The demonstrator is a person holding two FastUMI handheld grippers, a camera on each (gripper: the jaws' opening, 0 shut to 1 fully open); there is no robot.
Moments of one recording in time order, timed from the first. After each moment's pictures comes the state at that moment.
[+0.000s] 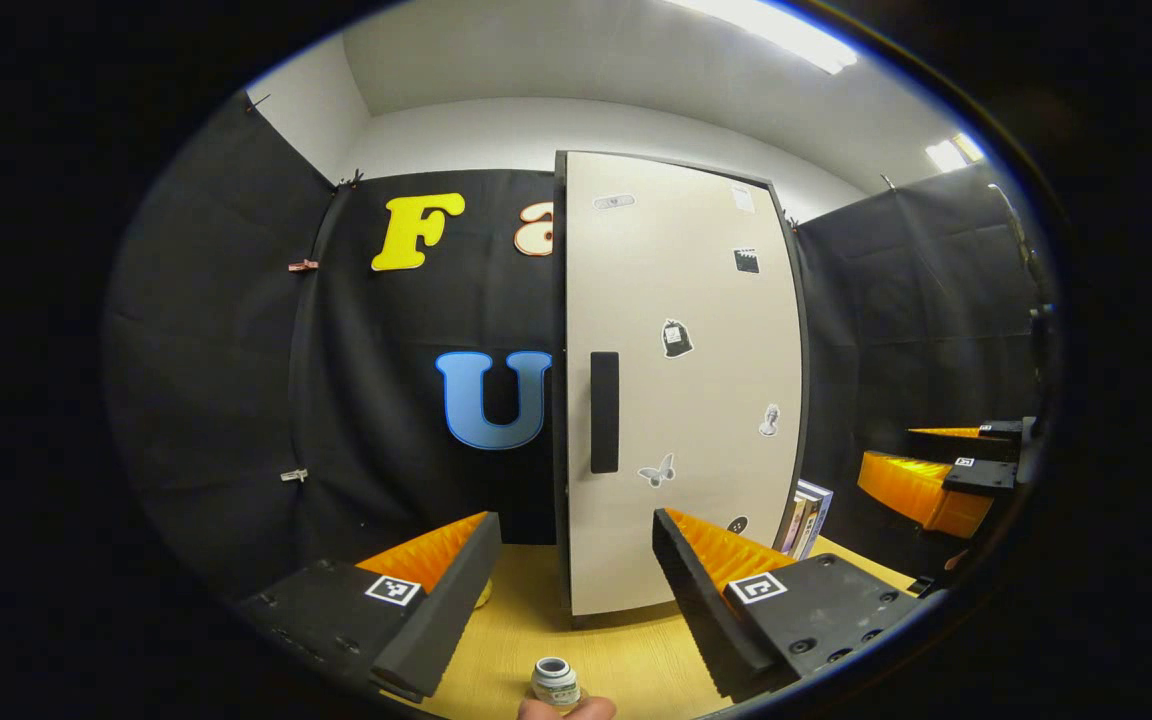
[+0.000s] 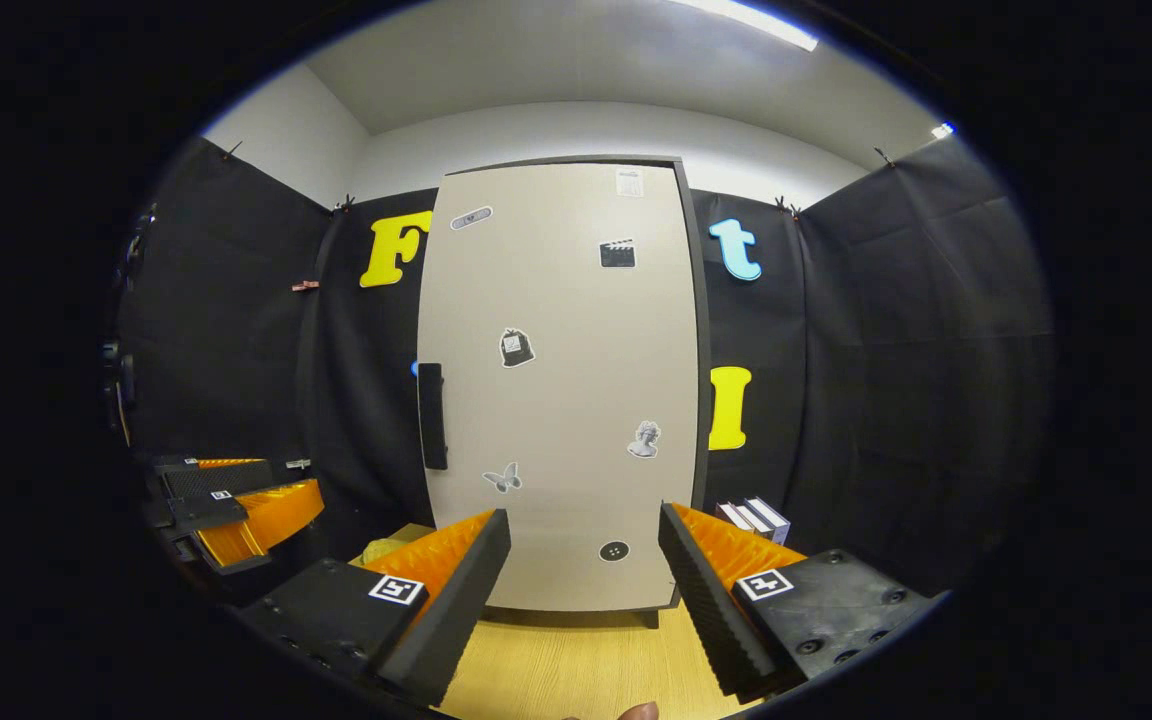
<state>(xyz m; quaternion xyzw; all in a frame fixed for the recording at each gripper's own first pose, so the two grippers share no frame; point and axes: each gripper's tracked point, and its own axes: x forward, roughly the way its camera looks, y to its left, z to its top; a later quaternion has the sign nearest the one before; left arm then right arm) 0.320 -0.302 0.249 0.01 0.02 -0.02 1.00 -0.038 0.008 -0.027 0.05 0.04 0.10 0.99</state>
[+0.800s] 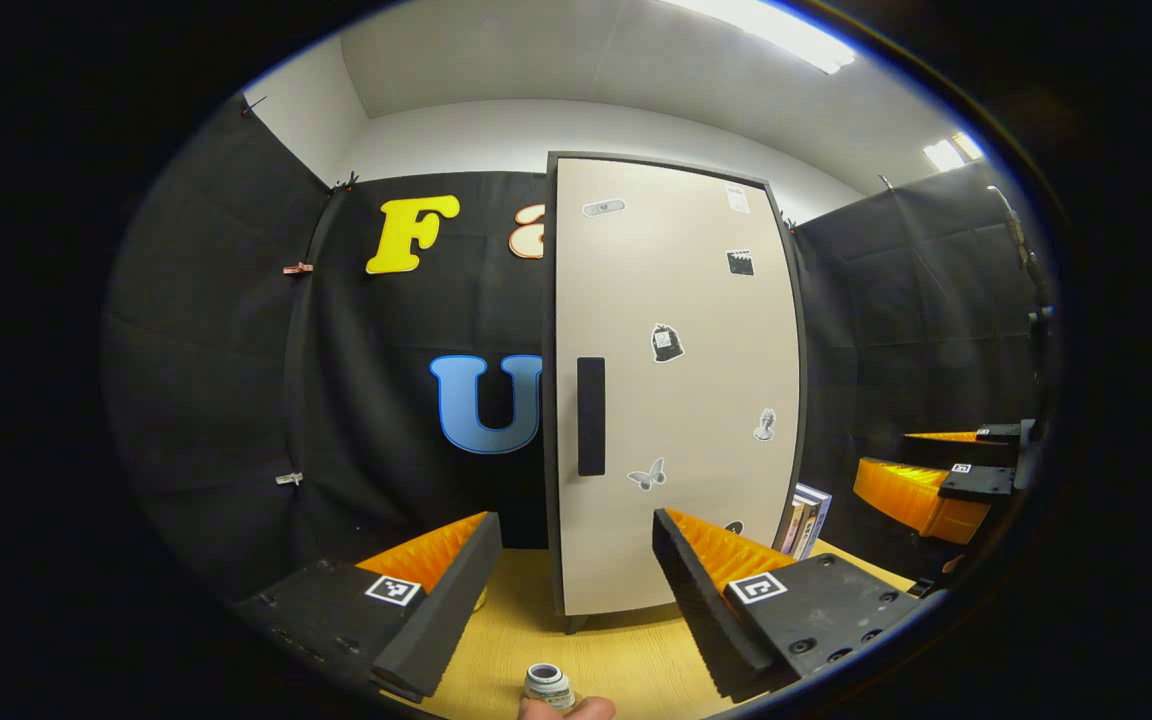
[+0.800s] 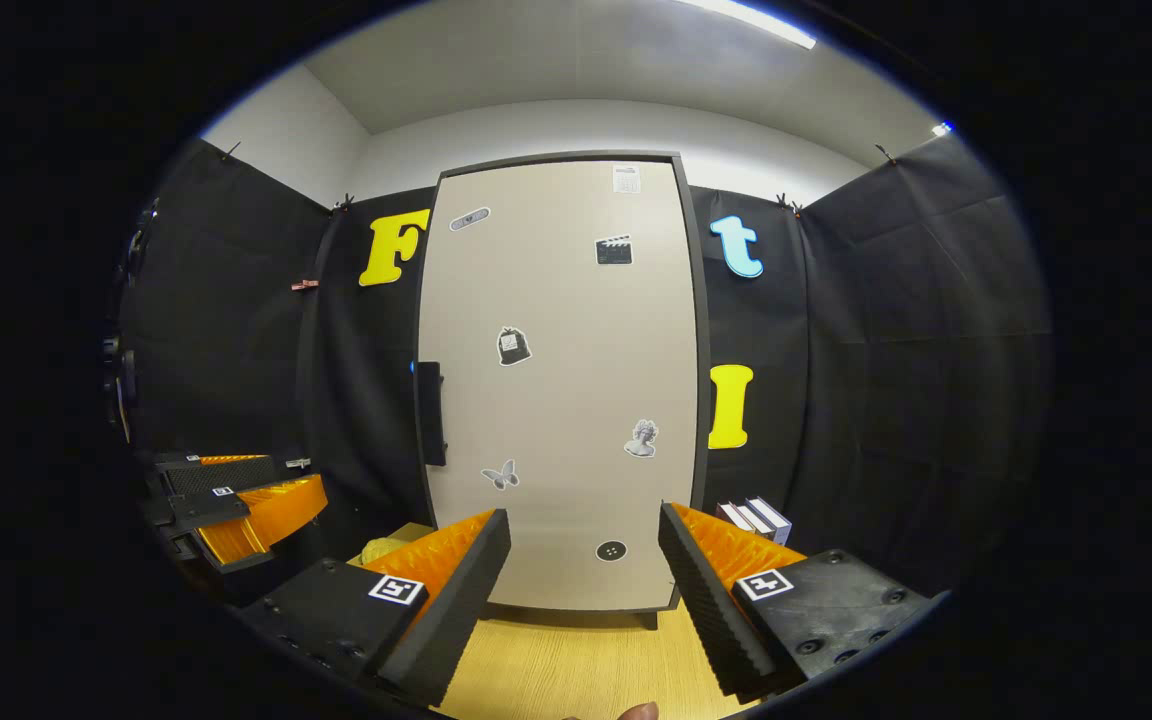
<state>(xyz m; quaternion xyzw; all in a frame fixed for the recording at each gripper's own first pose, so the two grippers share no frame) 0.330 -0.314 0.254 0.01 0.01 -0.02 1.00 -0.027 0.003 -0.030 0.05 0.04 0.11 0.99</state>
